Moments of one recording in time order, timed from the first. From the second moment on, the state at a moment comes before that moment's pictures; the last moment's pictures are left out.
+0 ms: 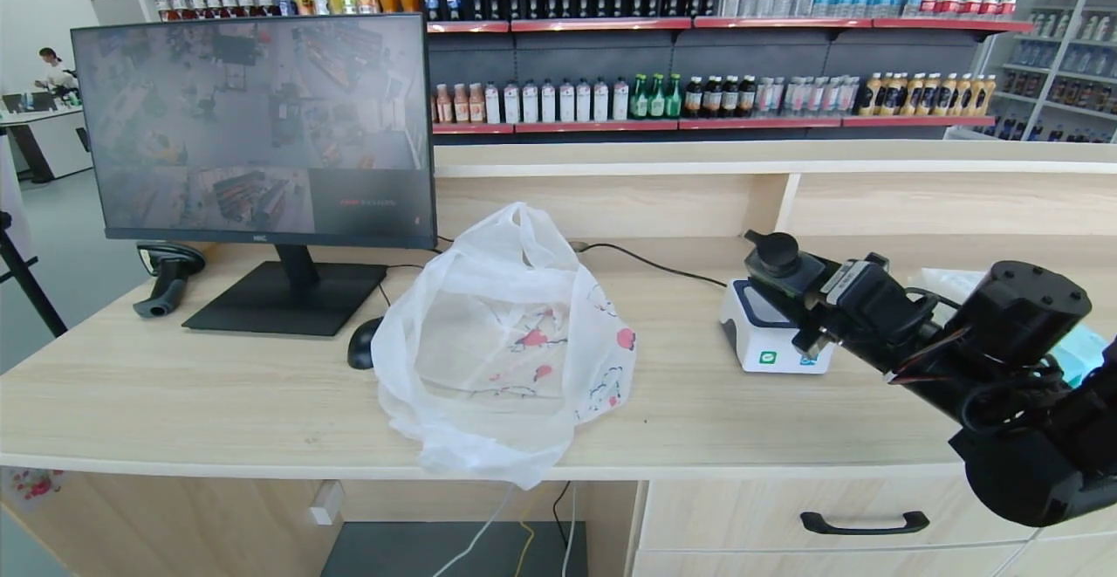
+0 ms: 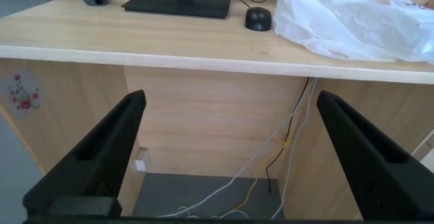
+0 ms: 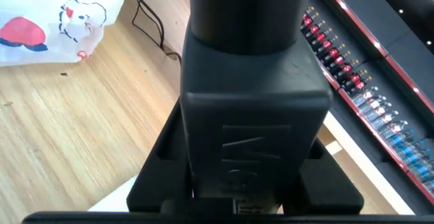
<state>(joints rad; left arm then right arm) 0.00 0.00 0.00 0.00 0.00 0.02 0.15 1.97 -0.57 -1.57 0.42 -0.79</state>
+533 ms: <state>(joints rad) 0.00 0.00 0.00 -0.01 0.00 0.02 0.13 2.07 -0.72 -1.57 0.50 -0.80</state>
